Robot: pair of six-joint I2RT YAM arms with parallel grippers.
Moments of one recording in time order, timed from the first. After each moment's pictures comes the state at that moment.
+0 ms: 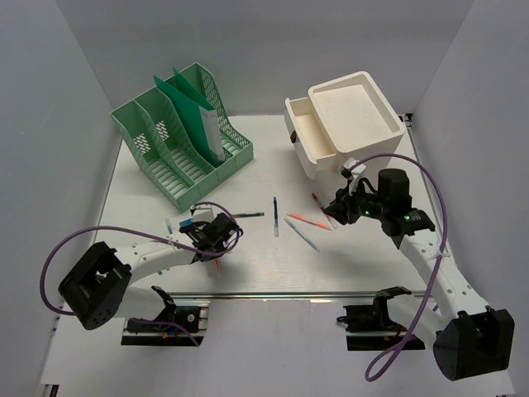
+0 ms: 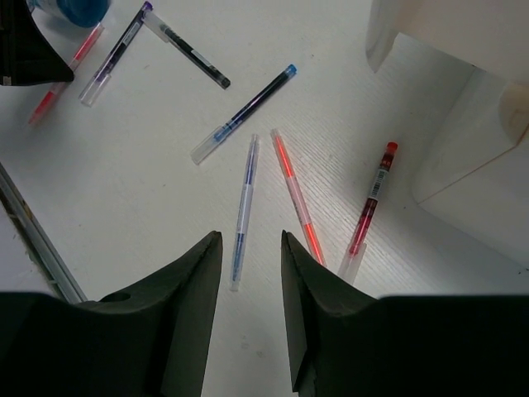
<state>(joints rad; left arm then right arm) -0.78 1.31 0.58 -0.49 -0.48 -1.00 0.23 0.97 0.74 -0.36 -0.65 -0.24</state>
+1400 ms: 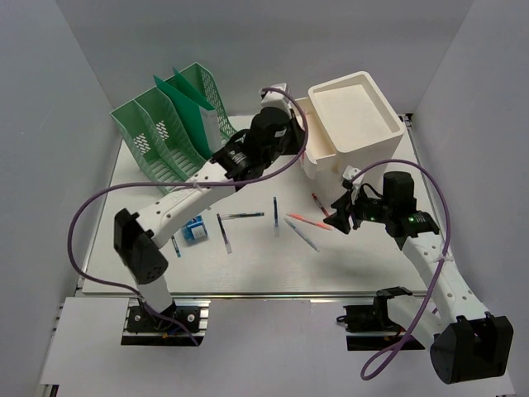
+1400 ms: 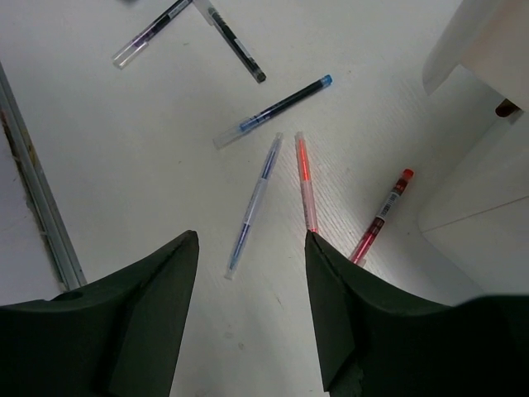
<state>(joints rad) -0.84 1.71 1.73 -0.32 -0.28 -0.59 0.18 0.95 0.74 -0.44 -0.84 -0.47</state>
